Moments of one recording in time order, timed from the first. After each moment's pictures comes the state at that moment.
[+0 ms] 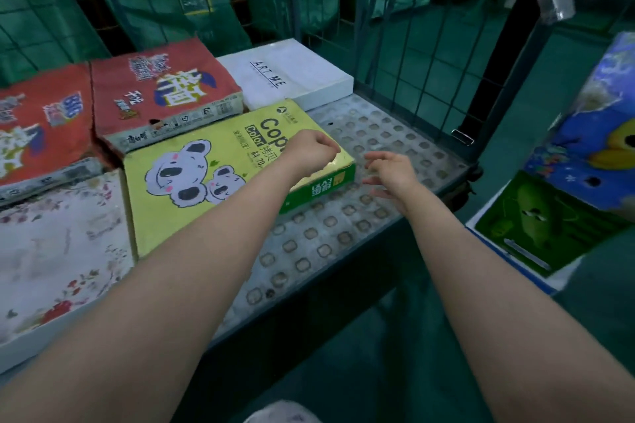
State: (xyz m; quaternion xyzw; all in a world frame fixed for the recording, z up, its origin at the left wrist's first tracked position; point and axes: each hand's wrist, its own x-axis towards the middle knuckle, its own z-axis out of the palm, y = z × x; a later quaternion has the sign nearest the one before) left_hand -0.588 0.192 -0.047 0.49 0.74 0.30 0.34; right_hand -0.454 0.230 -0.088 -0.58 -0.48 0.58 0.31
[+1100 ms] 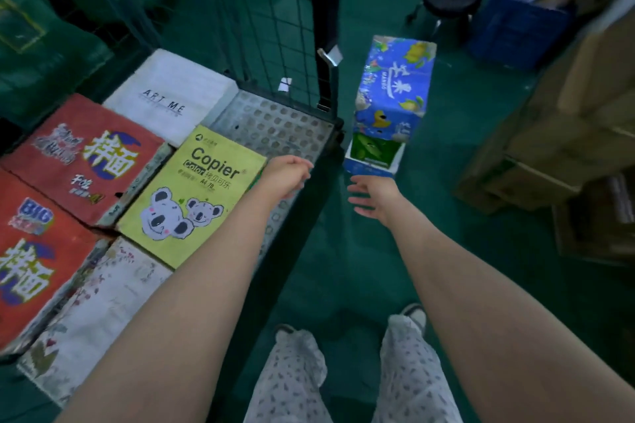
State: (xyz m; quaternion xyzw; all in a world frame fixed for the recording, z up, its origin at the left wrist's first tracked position) left_hand -0.468 0.093 0.251 0.47 0.70 0.13 0.53; right_hand -0.316 0.054 0.214 -0.70 -0.12 0.64 0.30
